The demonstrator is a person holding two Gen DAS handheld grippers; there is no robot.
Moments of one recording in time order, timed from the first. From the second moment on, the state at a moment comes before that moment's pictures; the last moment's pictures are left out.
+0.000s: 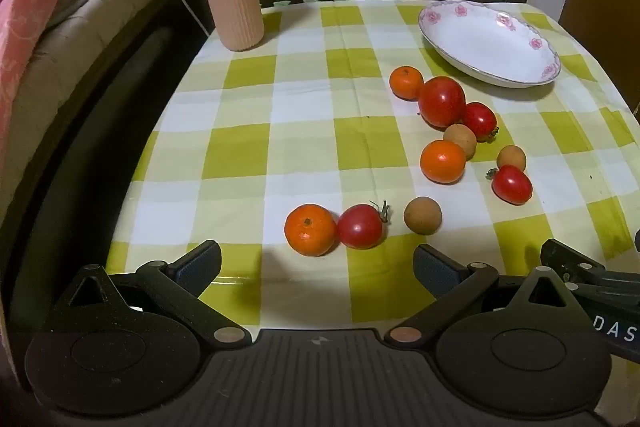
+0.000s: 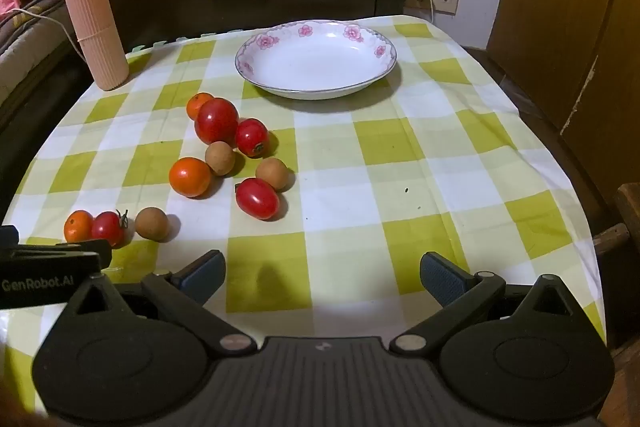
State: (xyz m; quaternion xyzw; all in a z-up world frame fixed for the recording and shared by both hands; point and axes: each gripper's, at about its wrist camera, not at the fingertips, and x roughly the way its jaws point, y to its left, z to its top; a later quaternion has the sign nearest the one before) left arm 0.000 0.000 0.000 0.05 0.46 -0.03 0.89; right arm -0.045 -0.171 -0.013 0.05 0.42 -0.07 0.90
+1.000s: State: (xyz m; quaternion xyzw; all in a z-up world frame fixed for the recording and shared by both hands) left arm 0.001 -0.001 -0.007 0.05 0.47 -0.03 0.88; right arm -0.042 -0.169 -0.018 0.05 0.42 -0.07 0.90
